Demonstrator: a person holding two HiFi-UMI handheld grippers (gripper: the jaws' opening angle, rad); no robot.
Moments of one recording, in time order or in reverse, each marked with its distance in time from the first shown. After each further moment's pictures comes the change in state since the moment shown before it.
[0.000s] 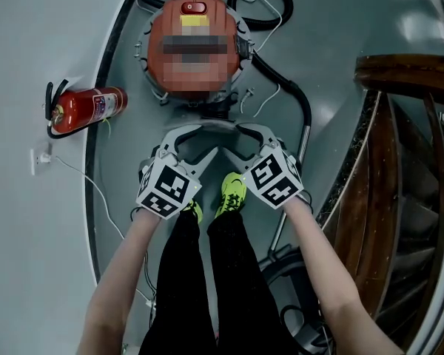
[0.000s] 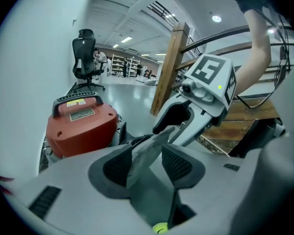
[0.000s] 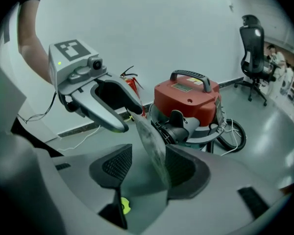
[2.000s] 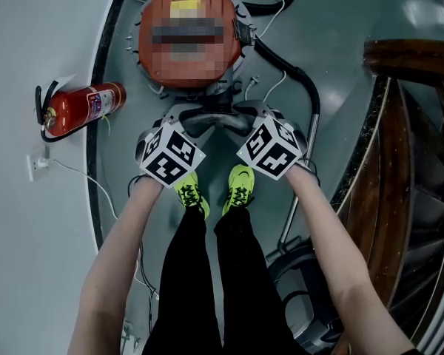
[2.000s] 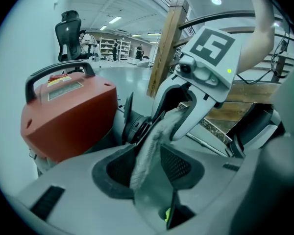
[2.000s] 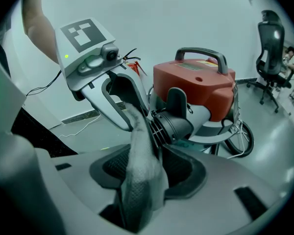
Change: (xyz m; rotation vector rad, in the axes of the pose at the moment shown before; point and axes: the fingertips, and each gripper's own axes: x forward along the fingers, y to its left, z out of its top) left arm 0.050 0.034 -0.042 0.080 0.218 -0.059; right arm 0.049 -0.025 -0.017 -0.111 0.110 0.067
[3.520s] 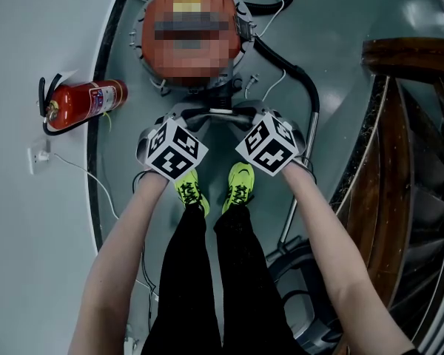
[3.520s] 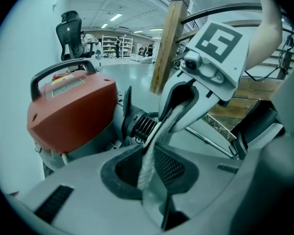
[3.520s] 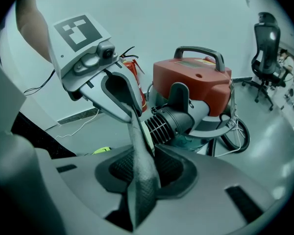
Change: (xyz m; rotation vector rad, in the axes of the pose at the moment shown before) left arm 0.001 -0.002 -0.011 -0.004 0.049 0.054; right arm 0.001 0.004 -0.009 0.025 0.014 -0.046
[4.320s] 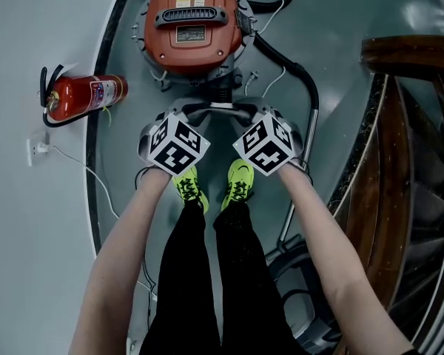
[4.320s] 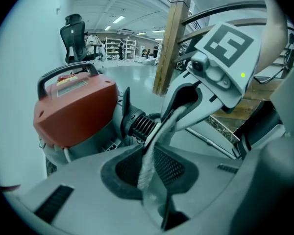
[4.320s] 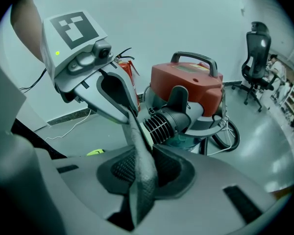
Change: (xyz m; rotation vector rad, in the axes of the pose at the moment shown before) left arm -0.004 -0.005 -0.002 -0.016 -0.018 0.045; right arm -0.005 0.003 -0.001 0.021 -0.020 -0.113
